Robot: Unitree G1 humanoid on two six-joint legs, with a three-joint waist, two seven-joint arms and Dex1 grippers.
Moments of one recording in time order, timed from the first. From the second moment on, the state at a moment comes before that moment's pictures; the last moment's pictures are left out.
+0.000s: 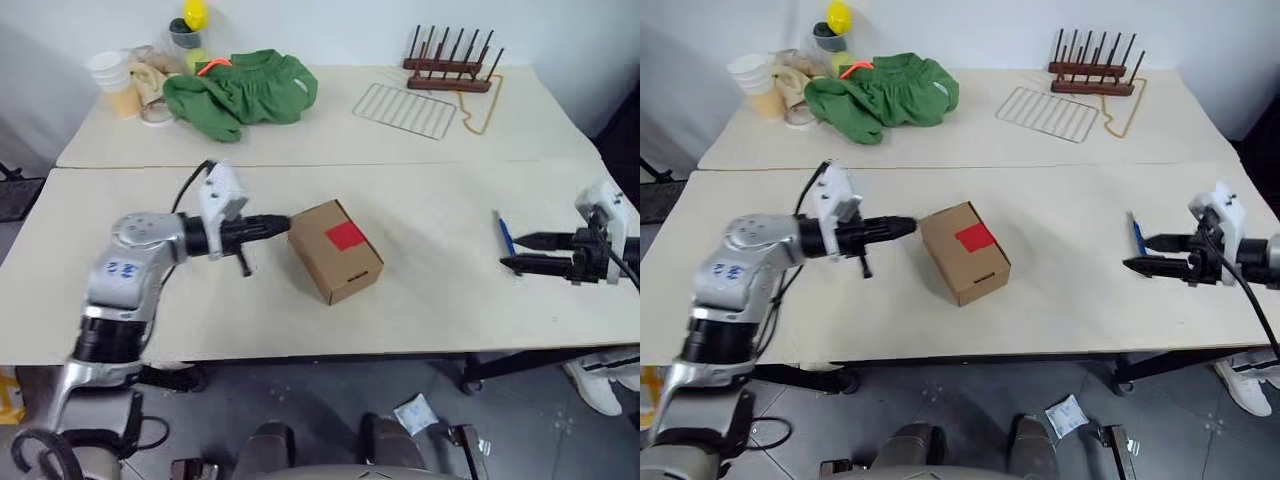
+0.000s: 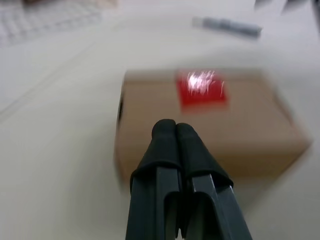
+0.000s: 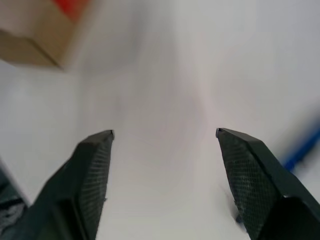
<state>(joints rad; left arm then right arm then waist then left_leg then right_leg) -0.56 0.70 0.03 -0.03 -0.30 0.55 -0.95 -0.58 -1.06 -0.05 0.26 0.56 0.57 1.22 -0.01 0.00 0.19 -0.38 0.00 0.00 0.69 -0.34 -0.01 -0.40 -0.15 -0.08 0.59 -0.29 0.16</state>
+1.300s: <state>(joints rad) -0.48 0.57 -0.14 -0.13 -0.26 0.74 -0.79 -0.48 -0.64 0.22 -0.28 0.29 0.75 0.94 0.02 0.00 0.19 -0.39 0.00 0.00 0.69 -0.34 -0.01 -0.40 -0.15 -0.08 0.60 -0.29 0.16</state>
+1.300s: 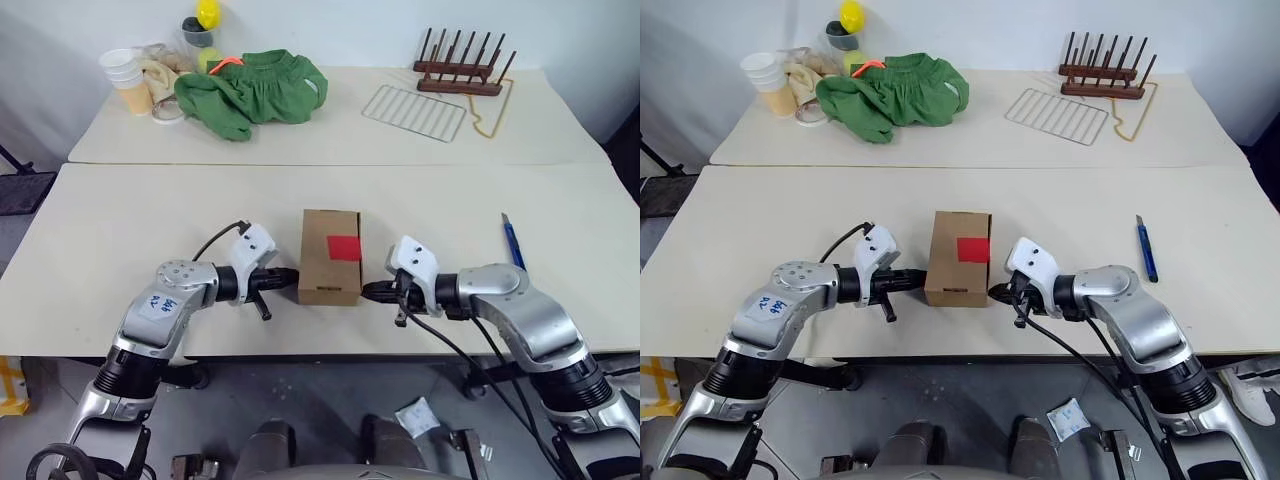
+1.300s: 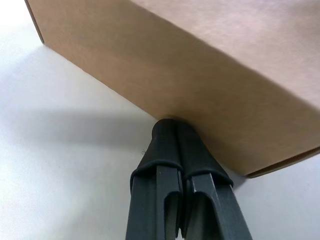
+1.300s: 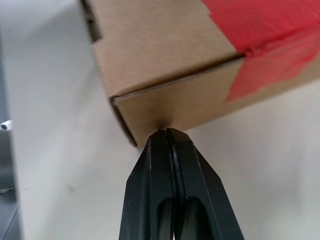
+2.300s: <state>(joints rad) -0.74 0.49 -0.20 0.05 -0.28 0.60 -0.93 -0.86 -0.47 -0.08 -0.06 0.48 1.55 0.59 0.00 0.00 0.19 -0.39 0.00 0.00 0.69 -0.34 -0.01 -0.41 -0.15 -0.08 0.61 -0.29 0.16</state>
